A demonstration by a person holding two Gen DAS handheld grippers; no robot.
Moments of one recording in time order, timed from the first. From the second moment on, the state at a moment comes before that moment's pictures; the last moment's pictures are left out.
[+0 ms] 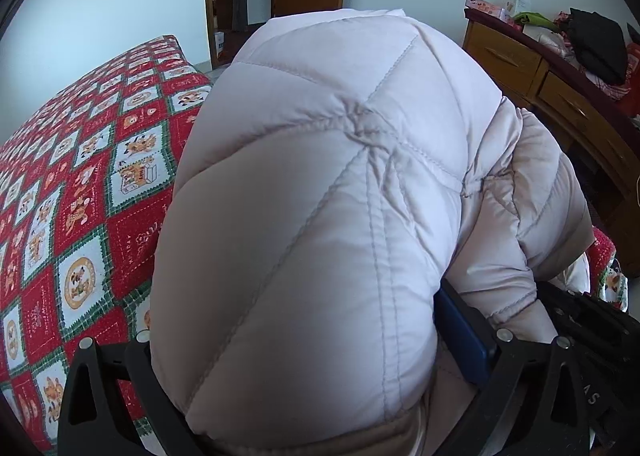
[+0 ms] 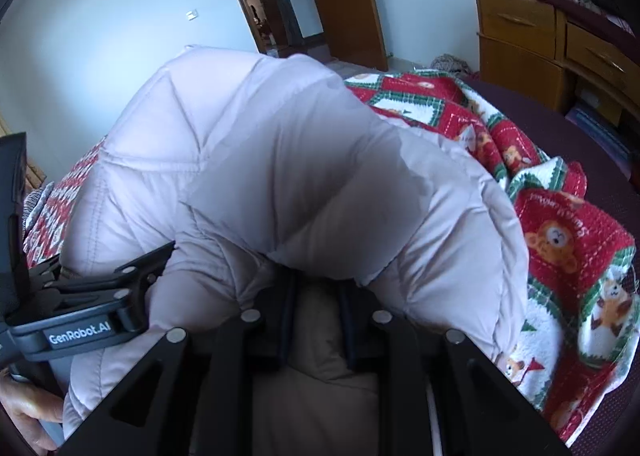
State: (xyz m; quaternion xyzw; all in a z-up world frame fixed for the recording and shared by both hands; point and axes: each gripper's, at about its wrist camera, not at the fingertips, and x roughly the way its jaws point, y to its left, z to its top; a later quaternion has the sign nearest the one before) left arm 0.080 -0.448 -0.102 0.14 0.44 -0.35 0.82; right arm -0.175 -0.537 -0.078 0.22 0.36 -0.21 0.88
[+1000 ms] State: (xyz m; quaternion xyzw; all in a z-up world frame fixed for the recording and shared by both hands) left arm 0.079 -0.448 -0.101 0.15 0.45 -0.37 0.80; right arm -0.179 -0.539 -0.017 0.22 0.33 -0.22 0.89
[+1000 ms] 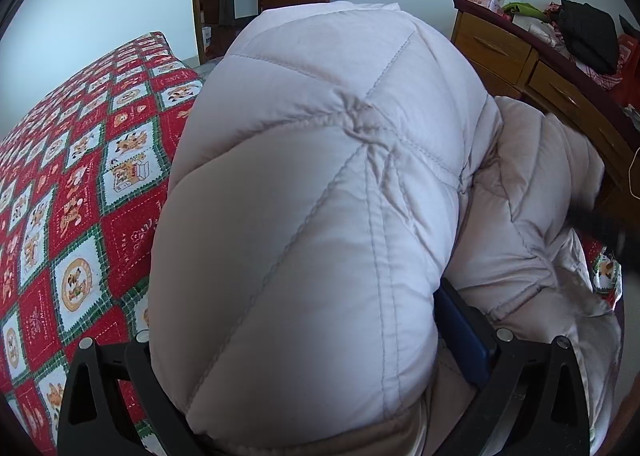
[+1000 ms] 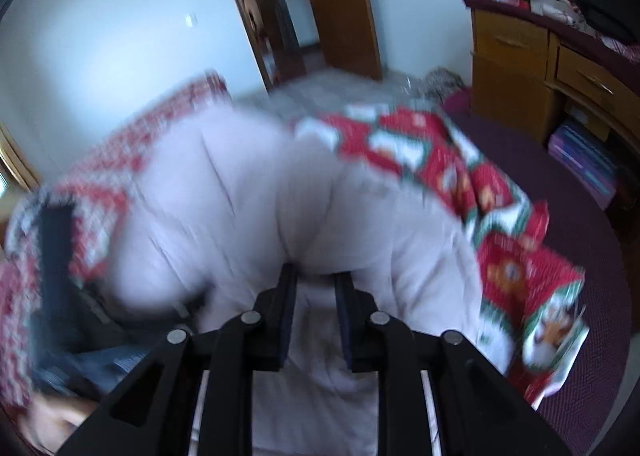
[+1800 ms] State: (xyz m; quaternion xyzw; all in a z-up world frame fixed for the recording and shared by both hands) left arm 0.119 -0.469 -0.090 0.15 0.44 -0.37 0.80; right arm -0.127 -0.556 -0.086 0.23 0.35 -0.25 0.87
